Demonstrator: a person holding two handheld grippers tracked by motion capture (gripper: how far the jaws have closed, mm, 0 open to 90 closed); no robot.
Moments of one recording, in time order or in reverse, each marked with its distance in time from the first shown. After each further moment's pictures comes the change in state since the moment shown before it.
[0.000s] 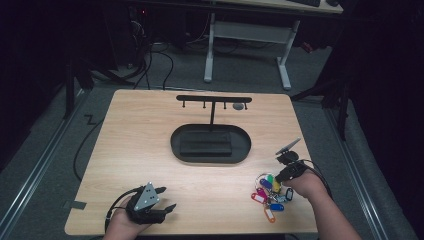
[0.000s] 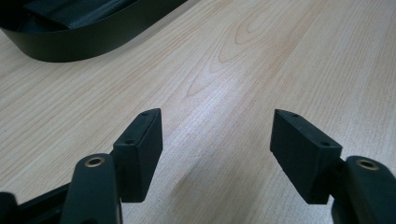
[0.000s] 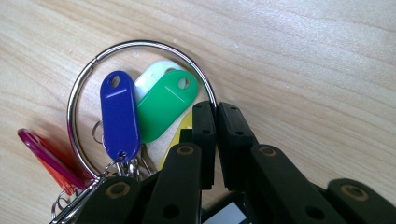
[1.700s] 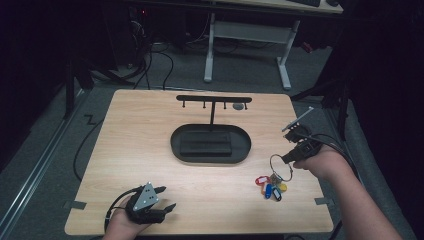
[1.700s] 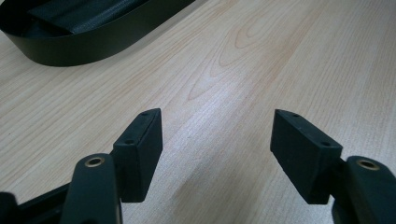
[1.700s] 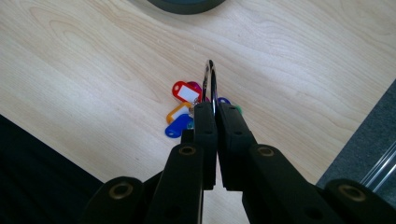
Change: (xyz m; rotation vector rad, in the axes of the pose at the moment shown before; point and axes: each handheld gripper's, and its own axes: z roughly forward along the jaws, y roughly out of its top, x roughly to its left) left arm 0.001 0.000 -0.002 -0.015 -0.001 0.001; right arm 0.041 0.018 -0.144 -0.075 -0.033 -0.170
